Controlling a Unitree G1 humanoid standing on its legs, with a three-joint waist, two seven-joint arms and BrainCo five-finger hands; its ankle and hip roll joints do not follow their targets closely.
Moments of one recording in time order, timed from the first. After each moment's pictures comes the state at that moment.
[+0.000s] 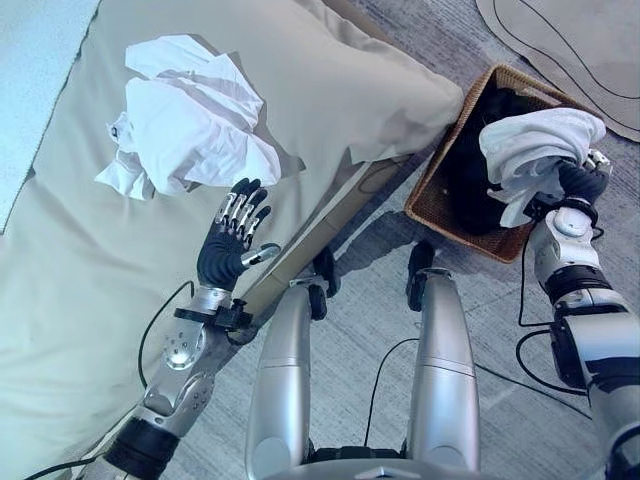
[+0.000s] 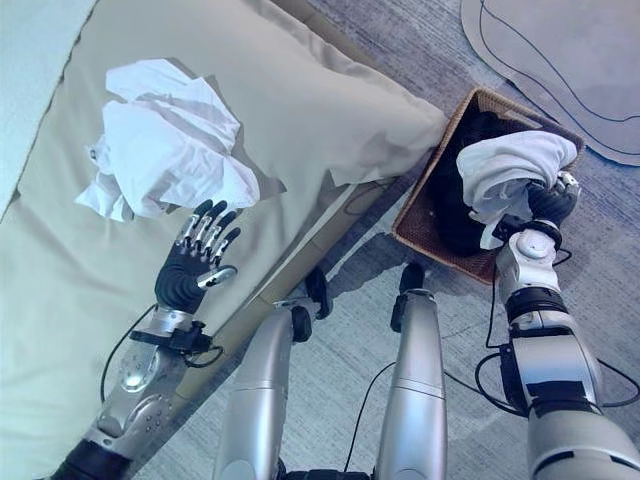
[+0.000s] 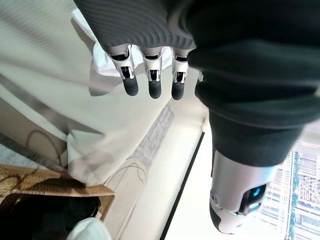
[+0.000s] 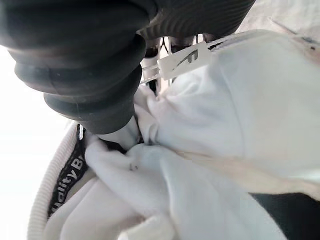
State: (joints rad) left arm -0.03 0.52 -0.30 -0.17 -0.68 -0.42 0.06; right arm -0.90 -0.63 0.07 1.20 0.54 -0.27 -0.43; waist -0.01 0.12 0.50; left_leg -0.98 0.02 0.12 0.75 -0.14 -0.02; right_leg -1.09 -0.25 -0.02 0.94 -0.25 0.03
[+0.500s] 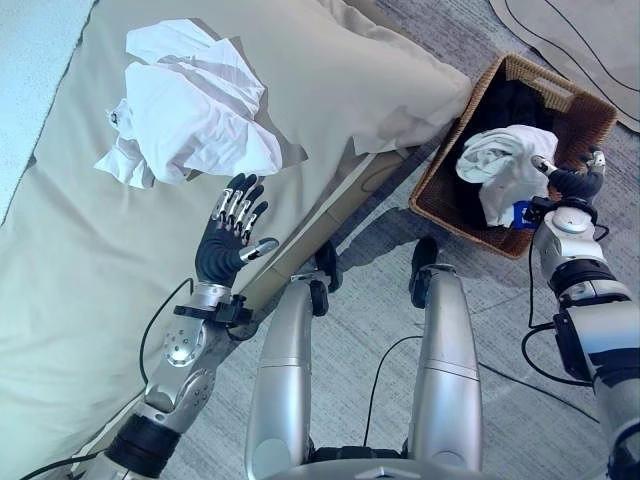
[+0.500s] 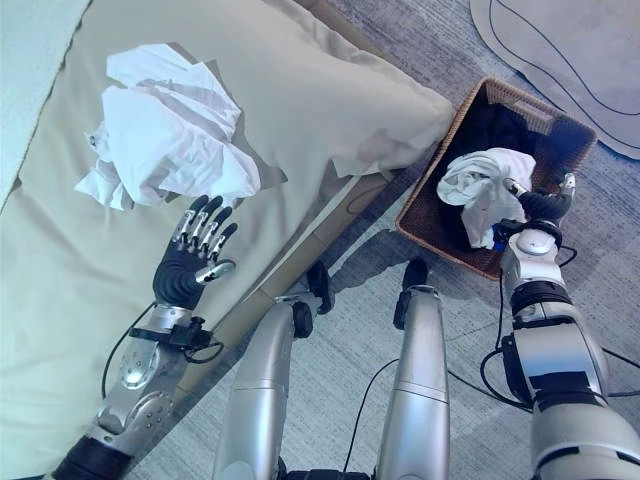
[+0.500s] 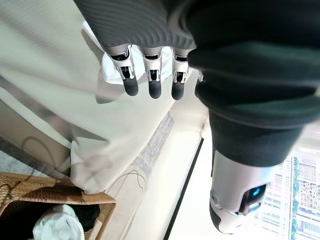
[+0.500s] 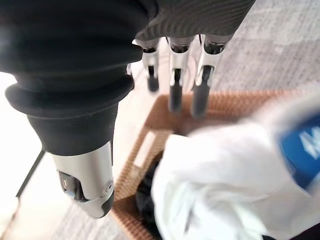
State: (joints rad) left arm -0.05 0.52 -0.30 -0.17 -0.68 -0.42 0.09; right arm -0.96 -0.64 0.14 1.24 0.48 -0.22 -0.42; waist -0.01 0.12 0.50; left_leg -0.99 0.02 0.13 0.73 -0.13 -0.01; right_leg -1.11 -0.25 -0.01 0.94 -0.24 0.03
